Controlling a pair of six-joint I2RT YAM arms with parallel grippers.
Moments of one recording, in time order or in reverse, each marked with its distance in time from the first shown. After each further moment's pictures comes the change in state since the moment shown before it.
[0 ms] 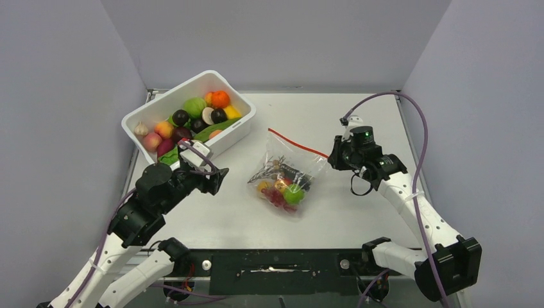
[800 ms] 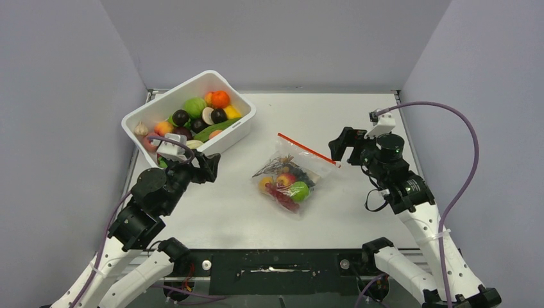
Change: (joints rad) left arm 0.000 -0.048 -0.053 0.130 -0.261 -0.333; right arm -0.028 -0.268 0.007 0.091 0.075 0.076
